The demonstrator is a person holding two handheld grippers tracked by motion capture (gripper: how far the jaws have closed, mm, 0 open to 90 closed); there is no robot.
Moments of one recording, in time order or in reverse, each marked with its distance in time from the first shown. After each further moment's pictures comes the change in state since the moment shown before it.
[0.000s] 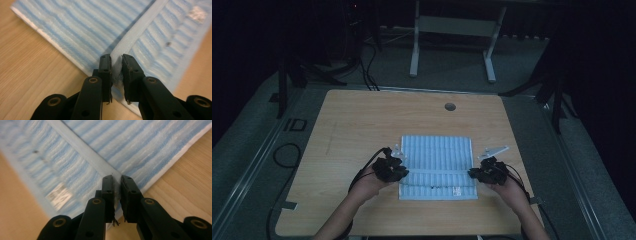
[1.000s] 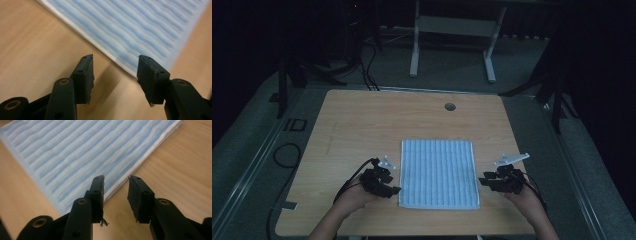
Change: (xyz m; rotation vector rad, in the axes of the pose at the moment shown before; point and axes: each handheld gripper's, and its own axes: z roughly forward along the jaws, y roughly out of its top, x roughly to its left) left arm -0.001 -0.034 -0.014 0.089 -0.065 -0.029; right arm 0.000 -0.028 -0.039 -0.052 -0.006 0.050
